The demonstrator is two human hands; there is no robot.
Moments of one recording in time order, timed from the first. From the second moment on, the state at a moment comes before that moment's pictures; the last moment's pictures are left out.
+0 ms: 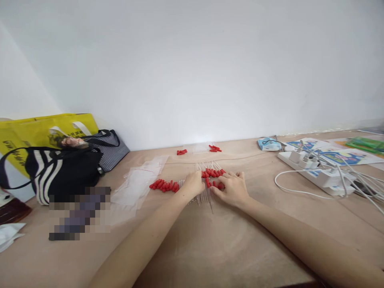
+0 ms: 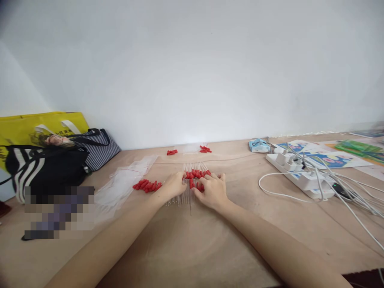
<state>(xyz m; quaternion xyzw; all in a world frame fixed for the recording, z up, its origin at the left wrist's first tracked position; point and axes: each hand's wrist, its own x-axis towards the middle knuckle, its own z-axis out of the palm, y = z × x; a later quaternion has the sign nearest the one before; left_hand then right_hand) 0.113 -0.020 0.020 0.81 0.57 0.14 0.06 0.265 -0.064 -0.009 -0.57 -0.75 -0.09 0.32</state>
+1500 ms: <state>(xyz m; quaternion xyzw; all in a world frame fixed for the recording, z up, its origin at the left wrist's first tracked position) 0.035 -0.067 -0.008 0.86 0.37 0.36 -0.07 0.250 -0.080 -0.022 -0.39 -0.83 -0.13 0.38</state>
